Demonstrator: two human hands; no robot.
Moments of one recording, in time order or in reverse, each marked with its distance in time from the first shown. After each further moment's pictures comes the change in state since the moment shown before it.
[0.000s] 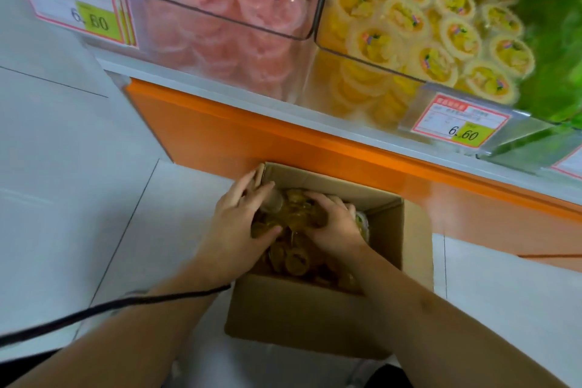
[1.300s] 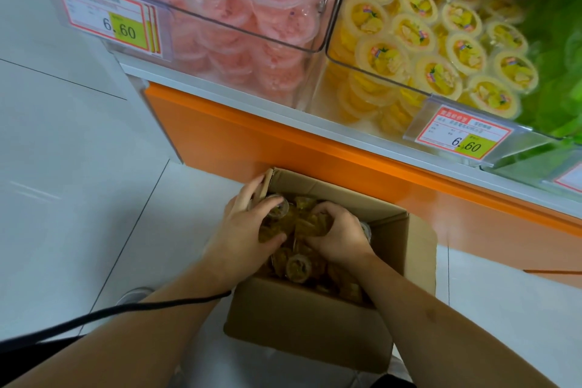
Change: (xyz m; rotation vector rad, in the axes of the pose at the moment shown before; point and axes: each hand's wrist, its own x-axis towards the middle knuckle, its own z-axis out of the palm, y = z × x) left_hand -0.006 0.007 -0.003 0.013 -0.051 -0.013; right_hand -0.001 0.003 -0.003 0.098 0.005 -0.033
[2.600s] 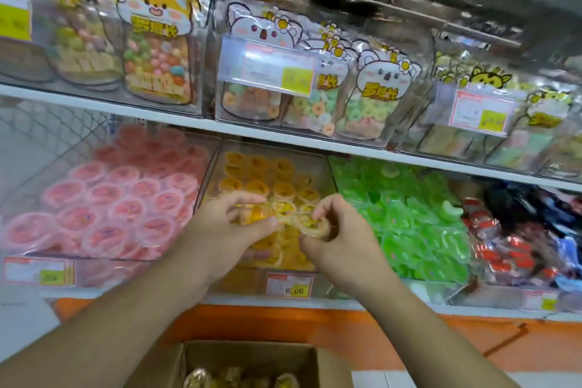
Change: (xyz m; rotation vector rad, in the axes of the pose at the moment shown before) left_hand 0.049 0.277 -0.182 -0.891 0.061 0.107; right_hand -0.127 -0.161 -0.268 0.286 0.580 -0.434
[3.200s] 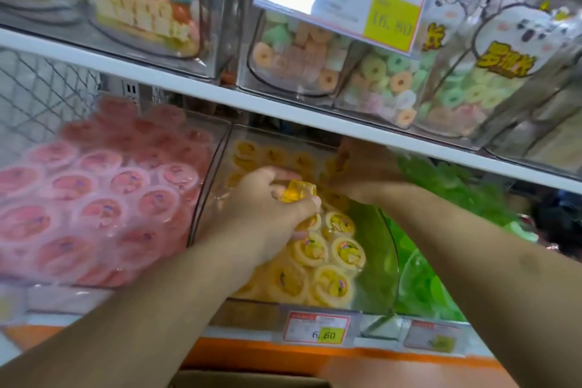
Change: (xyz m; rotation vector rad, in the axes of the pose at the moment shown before) left_hand 0.102 -0.033 0.015 -0.047 0.010 0.045; right_hand 0.179 0.025 0.004 -0.949 -0.033 -0.045
